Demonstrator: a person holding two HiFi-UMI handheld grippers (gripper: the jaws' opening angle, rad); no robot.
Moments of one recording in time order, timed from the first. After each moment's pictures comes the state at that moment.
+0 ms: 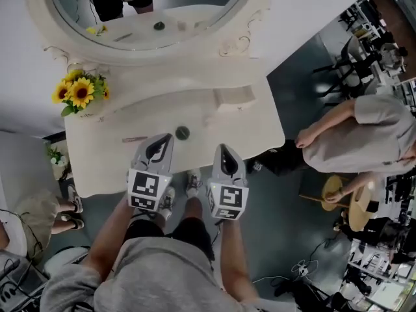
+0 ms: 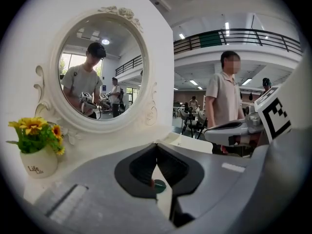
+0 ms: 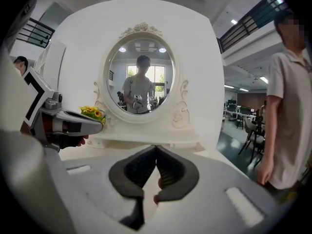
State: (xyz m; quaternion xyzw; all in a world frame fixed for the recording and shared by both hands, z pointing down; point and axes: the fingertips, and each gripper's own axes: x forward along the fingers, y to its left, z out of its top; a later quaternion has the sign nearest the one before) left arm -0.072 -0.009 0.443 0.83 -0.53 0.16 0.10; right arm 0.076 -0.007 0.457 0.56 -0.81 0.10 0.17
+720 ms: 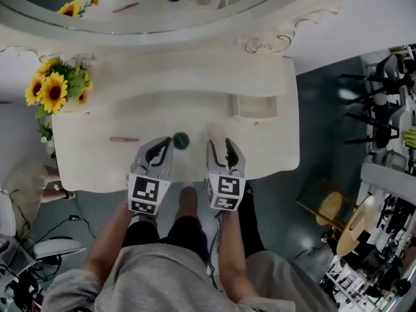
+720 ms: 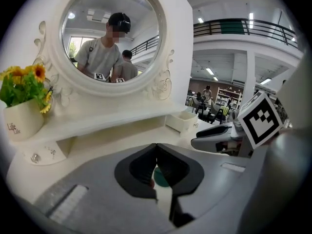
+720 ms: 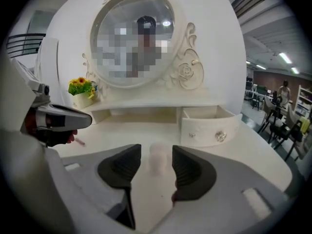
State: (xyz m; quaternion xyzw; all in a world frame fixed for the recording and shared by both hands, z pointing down) left arm -0.073 -0.057 0.563 0.78 -0.57 0.21 0.19; right arm 0.065 -0.092 0.606 0.47 -0.82 0.19 0.25
